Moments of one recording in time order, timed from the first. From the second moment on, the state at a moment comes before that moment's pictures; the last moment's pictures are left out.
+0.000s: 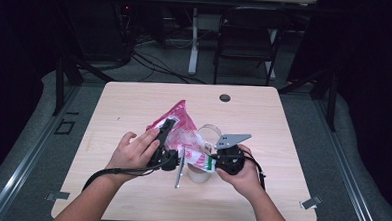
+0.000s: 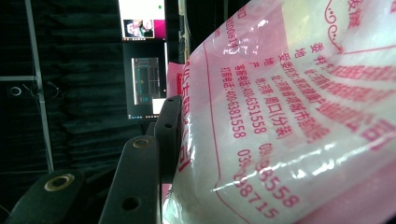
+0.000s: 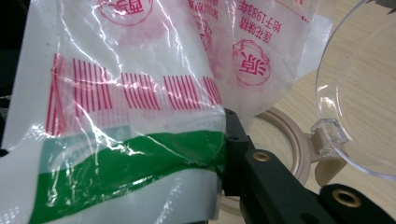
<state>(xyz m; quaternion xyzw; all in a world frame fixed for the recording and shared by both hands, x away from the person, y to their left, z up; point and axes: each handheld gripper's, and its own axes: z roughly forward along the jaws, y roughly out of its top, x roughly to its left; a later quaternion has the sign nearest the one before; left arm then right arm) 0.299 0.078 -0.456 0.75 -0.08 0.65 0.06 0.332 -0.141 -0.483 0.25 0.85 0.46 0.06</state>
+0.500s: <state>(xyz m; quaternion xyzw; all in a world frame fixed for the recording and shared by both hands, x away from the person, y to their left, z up) 0.298 0.076 -0.459 0.76 -0.09 0.64 0.05 0.333 -0.137 -0.490 0.25 0.86 0.45 0.06</state>
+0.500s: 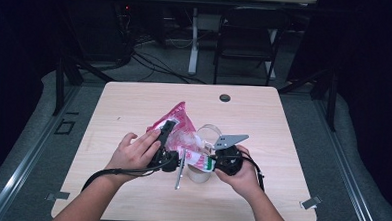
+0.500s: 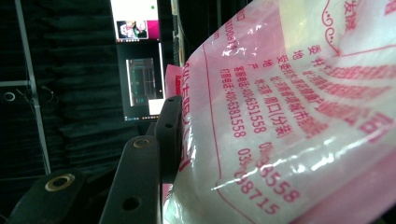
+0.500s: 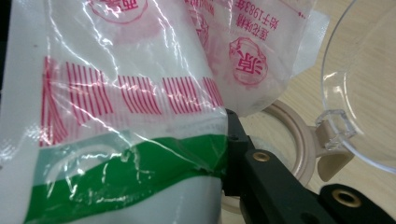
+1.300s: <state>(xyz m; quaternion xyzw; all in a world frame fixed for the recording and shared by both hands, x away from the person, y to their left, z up) 0.298 0.074 -0.461 0.77 -0.11 0.63 0.03 0.336 -0.135 -0.497 0.26 0.86 0.44 0.05</state>
